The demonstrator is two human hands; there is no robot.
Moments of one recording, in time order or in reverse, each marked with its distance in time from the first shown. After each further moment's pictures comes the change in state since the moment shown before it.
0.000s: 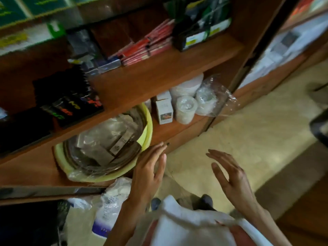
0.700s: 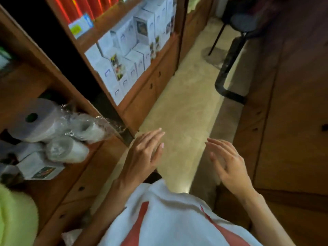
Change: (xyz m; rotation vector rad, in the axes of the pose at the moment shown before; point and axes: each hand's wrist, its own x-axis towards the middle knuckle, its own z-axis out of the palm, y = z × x) left_hand 0.141 0.219 0.371 0.056 -0.417 0.674; right_hand -0.066 0.267 -0.292 -0.103 0.363 0.441
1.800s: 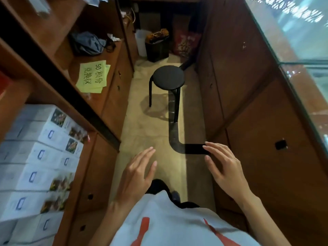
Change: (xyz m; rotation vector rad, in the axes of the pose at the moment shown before) left_hand 0.706 -0.015 0.282 -0.111 -0.330 0.110; right_hand 0.557 0.305 -0.275 -0.013 0.401 0.215
